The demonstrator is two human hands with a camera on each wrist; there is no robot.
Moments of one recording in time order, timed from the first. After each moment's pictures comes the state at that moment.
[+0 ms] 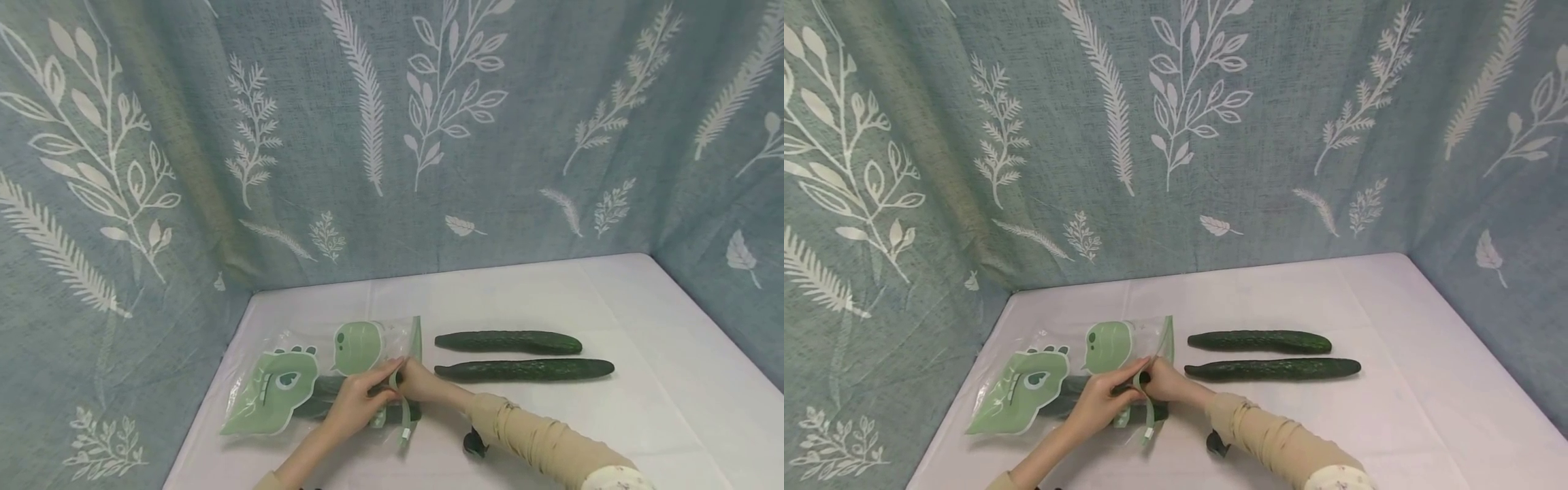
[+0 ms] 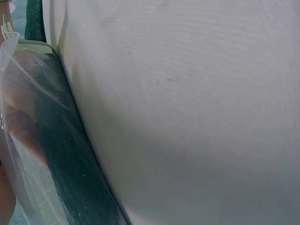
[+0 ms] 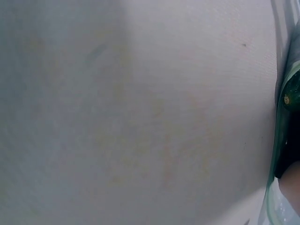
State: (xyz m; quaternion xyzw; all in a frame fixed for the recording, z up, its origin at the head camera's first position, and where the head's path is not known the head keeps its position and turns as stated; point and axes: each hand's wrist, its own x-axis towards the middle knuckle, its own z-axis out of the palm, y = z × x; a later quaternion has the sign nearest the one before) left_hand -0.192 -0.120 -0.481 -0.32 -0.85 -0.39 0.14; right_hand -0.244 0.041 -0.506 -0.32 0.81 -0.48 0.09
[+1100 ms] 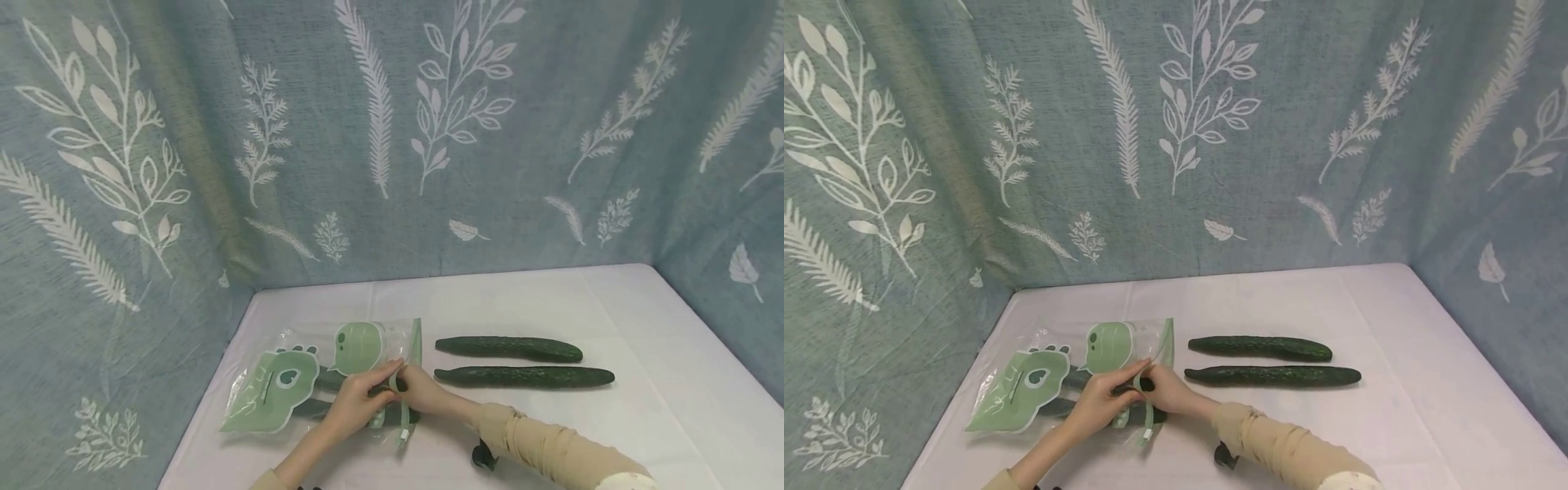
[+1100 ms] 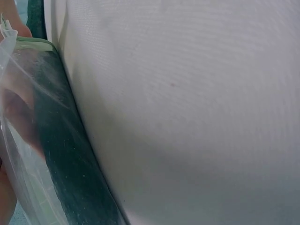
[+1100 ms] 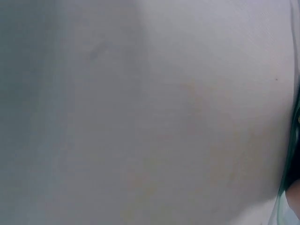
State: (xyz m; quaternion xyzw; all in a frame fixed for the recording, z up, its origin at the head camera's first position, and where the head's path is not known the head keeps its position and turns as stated) left_hand -0.190 -0.123 -0.478 -0.31 -0.86 -0.39 0.11; right_hand -0.232 0.044 -0.507 -0.32 0.81 -0.48 0.09
